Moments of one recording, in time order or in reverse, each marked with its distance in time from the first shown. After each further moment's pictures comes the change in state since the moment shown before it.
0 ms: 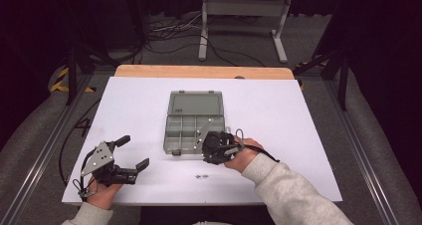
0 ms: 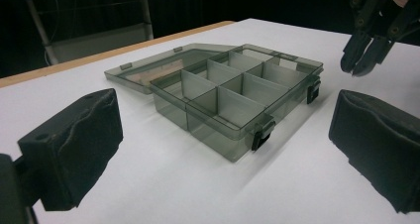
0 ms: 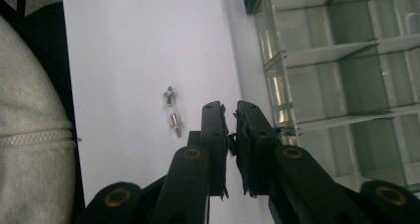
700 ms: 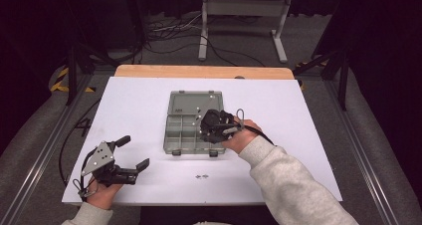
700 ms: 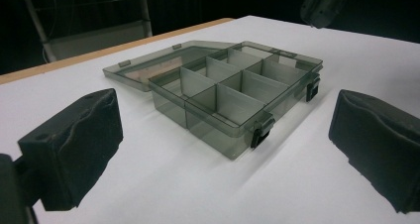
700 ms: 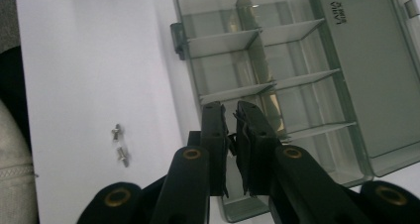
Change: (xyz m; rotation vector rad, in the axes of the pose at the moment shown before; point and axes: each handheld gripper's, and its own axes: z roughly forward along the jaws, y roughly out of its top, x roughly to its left) left arm 0.000 0.000 0.000 0.009 -0.003 -0.002; right arm -0.037 0.020 -0.027 -0.071 -0.075 0.031
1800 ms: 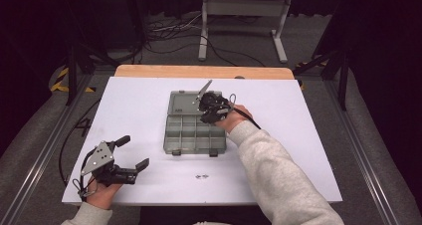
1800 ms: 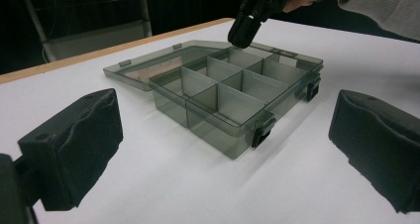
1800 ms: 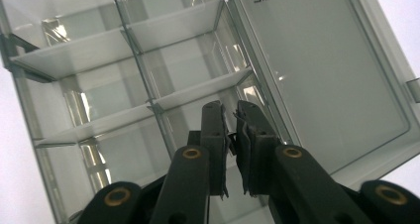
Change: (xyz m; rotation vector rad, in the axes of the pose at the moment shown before) left arm 0.001 0.000 0.000 -0.001 -0.002 -0.002; right arm -0.077 -0.002 0.058 0.019 -0.054 0.127
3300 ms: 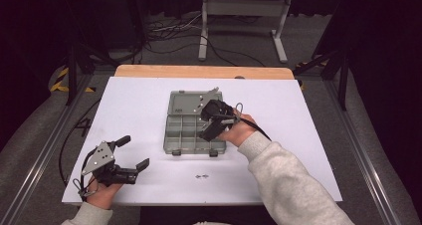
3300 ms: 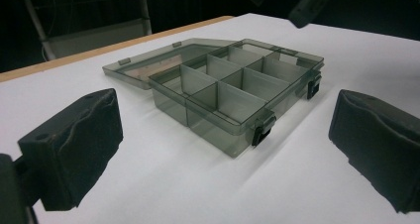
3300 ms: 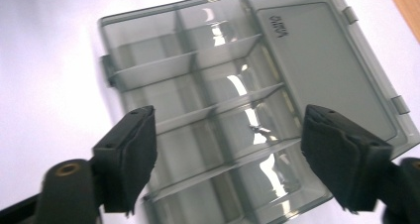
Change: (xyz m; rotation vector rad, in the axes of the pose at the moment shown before) left arm 0.000 0.000 0.001 0.008 0.001 0.002; right arm 0.047 -0.007 -0.045 -0.113 -0.030 -0.035
